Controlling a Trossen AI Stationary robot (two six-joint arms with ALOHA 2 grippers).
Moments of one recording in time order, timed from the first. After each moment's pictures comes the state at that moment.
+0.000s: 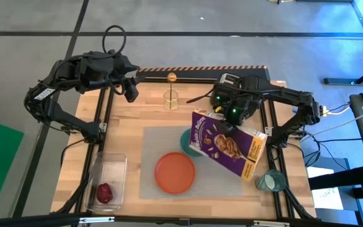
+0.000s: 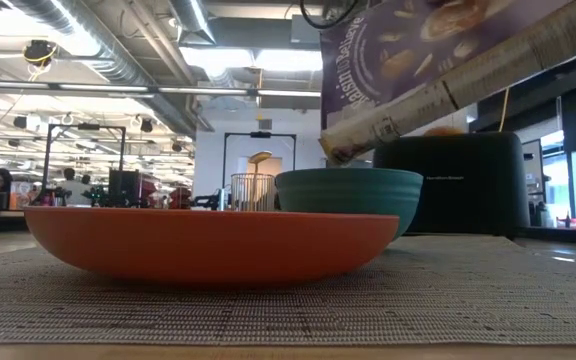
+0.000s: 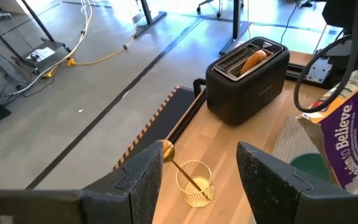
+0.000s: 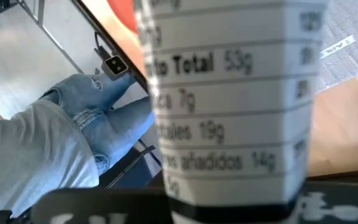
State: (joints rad) left arm 0.15 1.29 1.91 -1.17 -0.48 -0.10; right arm -0.18 1.59 1.72 -1.57 -0.67 0.60
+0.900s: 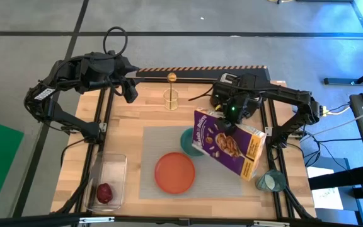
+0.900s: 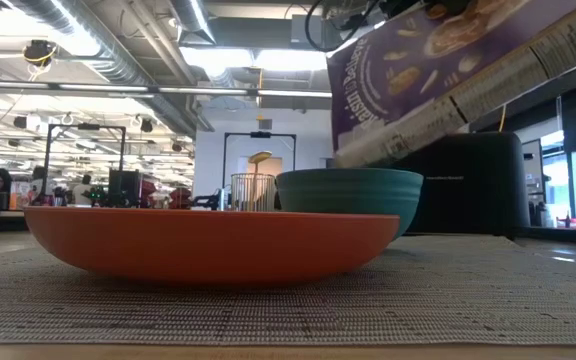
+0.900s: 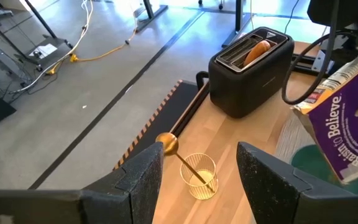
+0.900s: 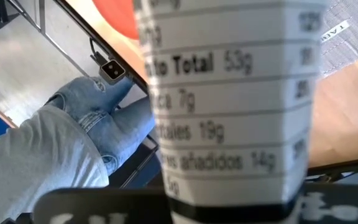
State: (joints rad) left arm 0.15 1.29 1.91 -1.20 -0.48 -0.09; right arm -0.22 1.59 1.67 -1.57 -0.71 0.62
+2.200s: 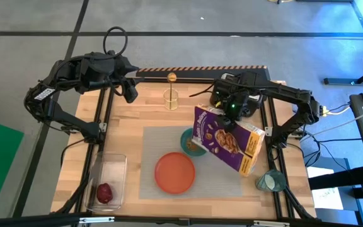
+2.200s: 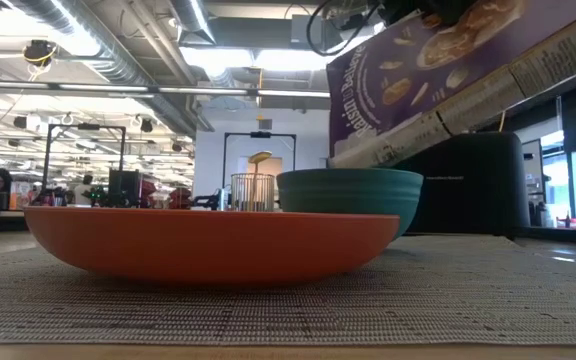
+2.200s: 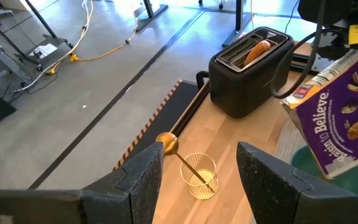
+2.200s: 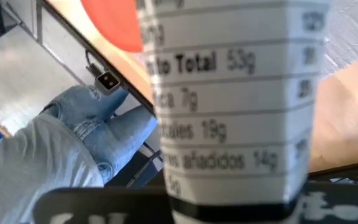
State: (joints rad) left arm 0.15 1.29 1.91 -1.20 -0.49 -0.10; right arm -0.25 1.59 1.67 -1.57 -0.67 0.59
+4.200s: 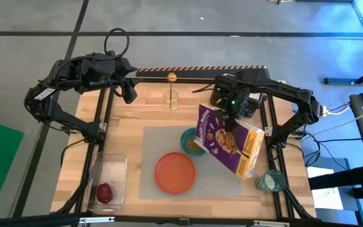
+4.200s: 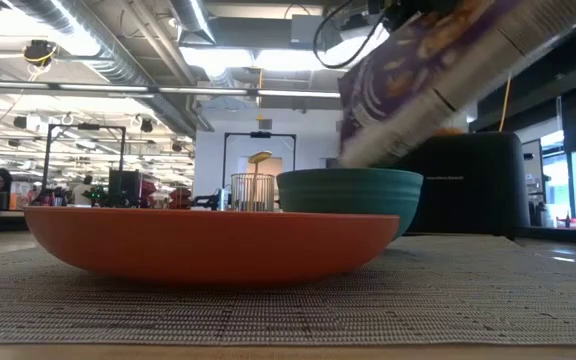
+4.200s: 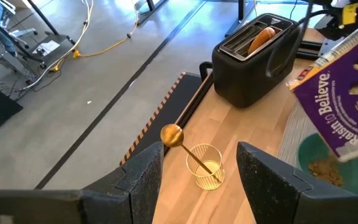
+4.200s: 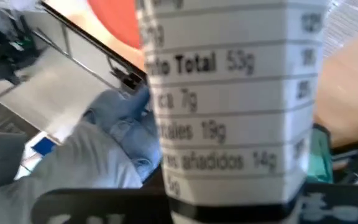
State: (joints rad) left arm 0.15 1.29 1.91 -1.24 -0.49 -0.08; right arm -0.31 1.59 1.66 -1.57 -0.80 0.77
